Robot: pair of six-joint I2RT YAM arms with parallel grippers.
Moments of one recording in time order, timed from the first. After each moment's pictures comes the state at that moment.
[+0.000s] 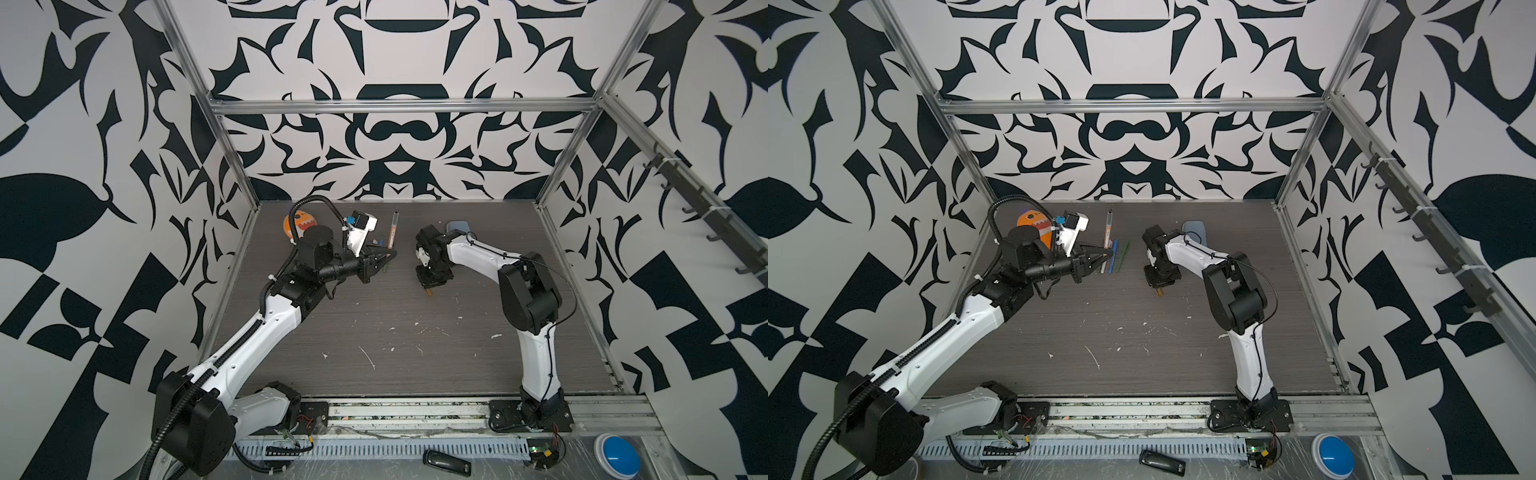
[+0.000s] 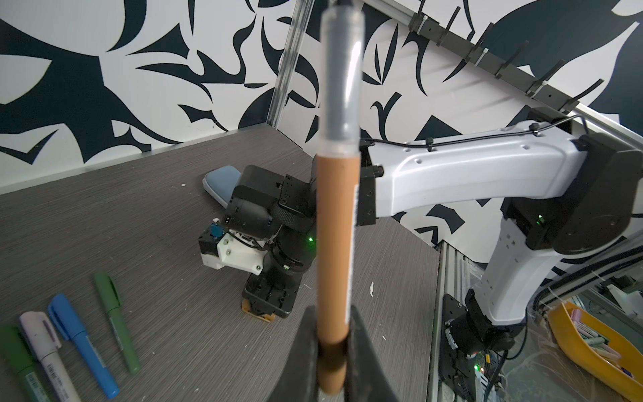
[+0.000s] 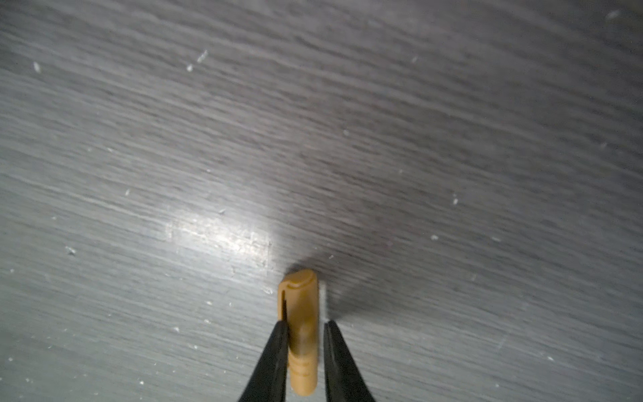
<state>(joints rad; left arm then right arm) -0.49 1.18 0.95 0.02 0.69 -0.25 0.52 2.11 1.59 -0.89 -0.09 0.24</state>
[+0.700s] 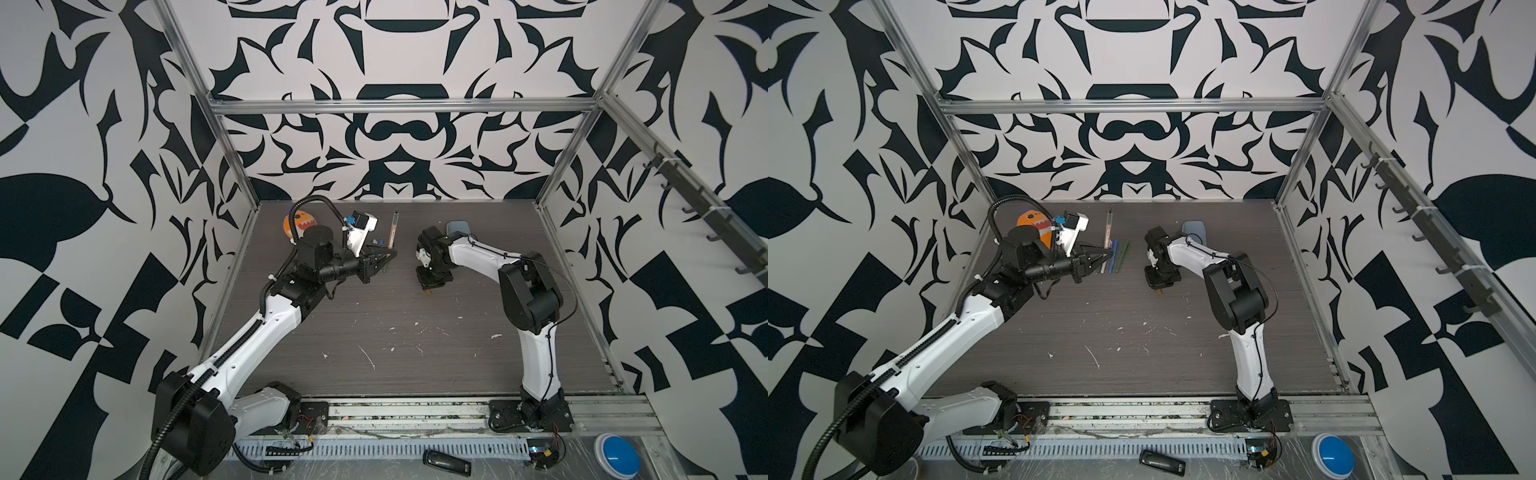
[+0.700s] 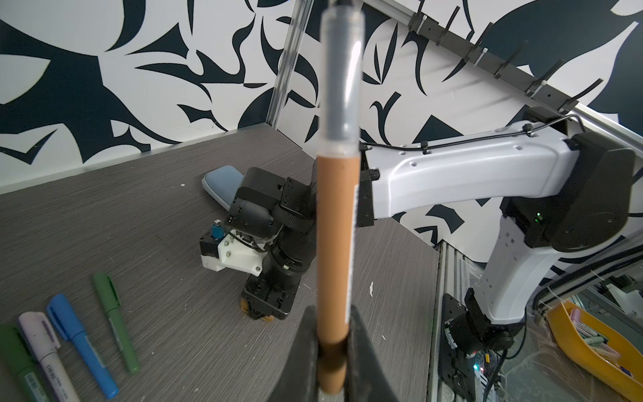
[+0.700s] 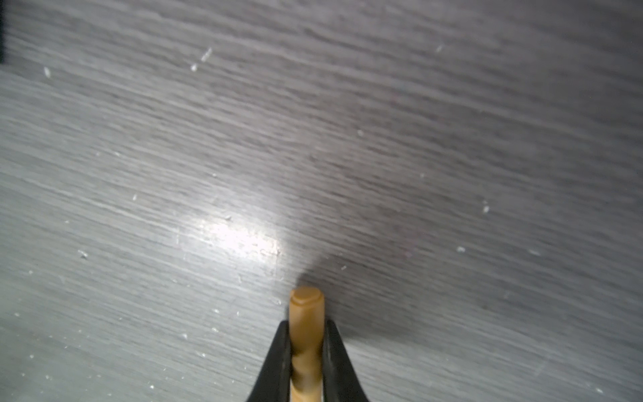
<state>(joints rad) -0.49 1.18 0.95 0.02 0.69 -0.25 0.51 2.10 1.55 -0.84 -0.14 0.26</state>
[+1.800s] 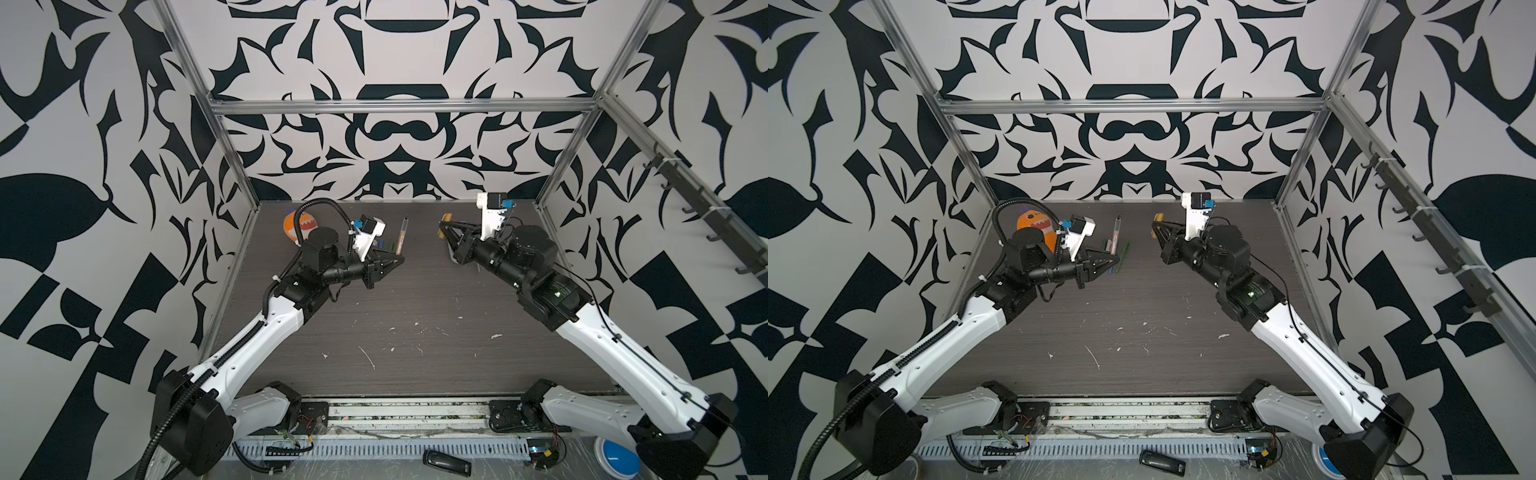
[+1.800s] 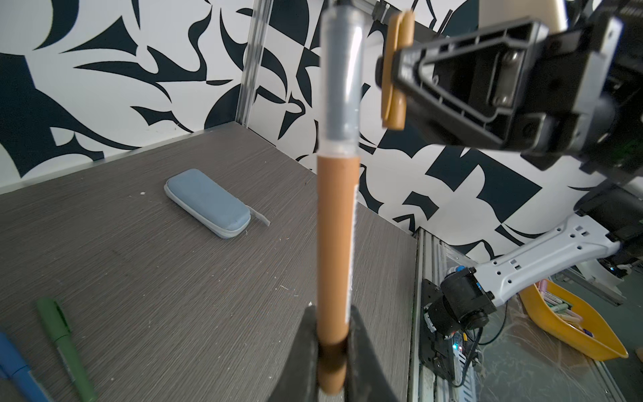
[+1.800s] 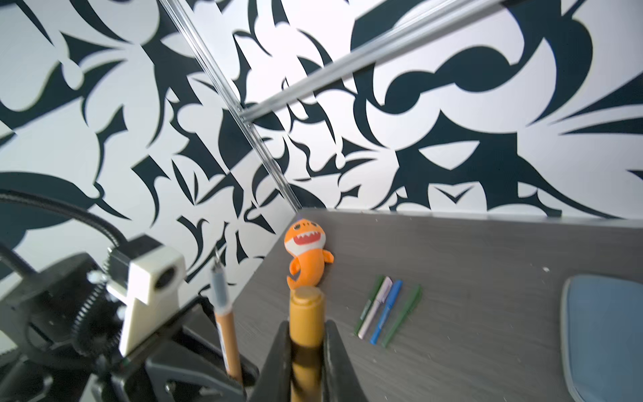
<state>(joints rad) -0.54 1.18 0.95 0.03 0.75 -0.24 0.60 1.08 1.15 -0.11 -0.11 0.49</state>
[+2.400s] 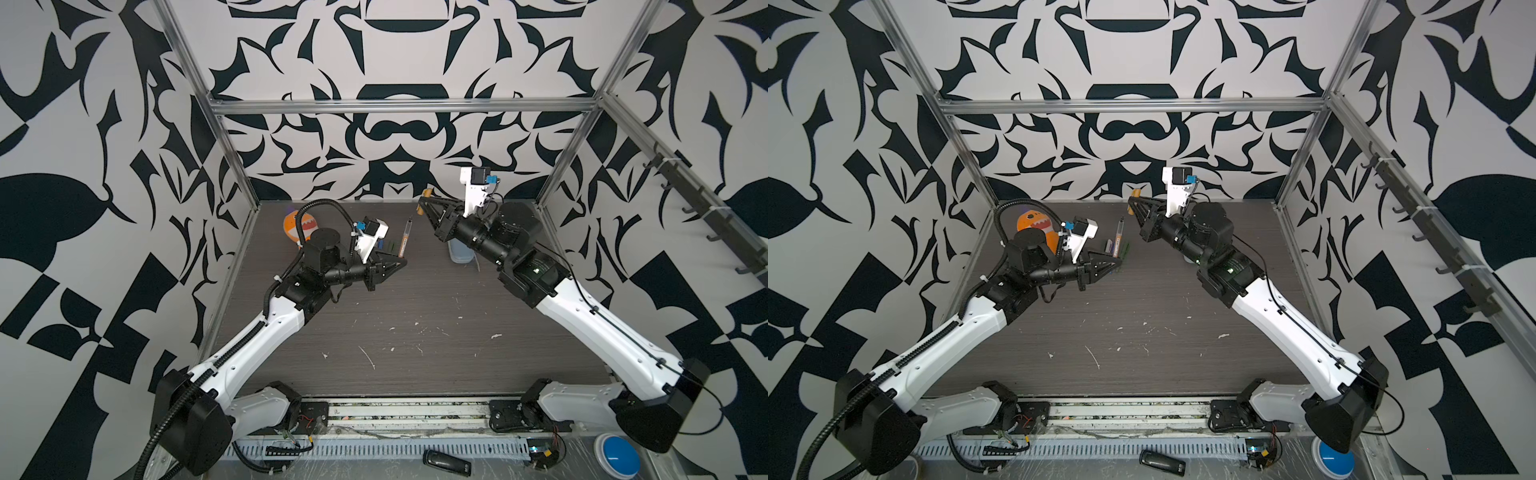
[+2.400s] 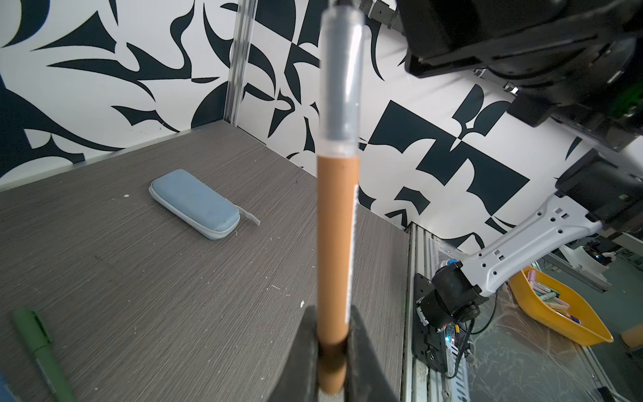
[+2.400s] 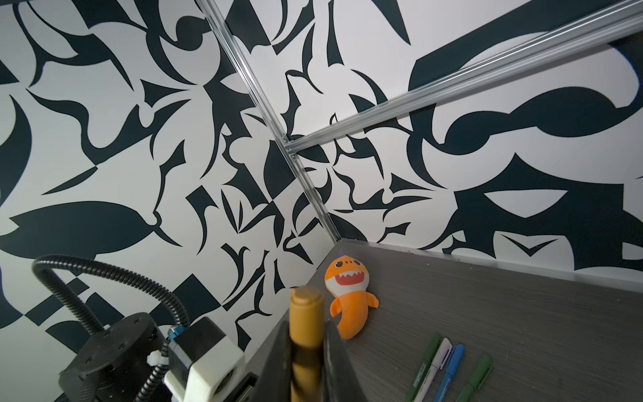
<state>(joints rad) -0.55 1.18 0.95 0.03 0.76 -0.23 0.66 1.26 1.31 0.00 -0.16 0.52</state>
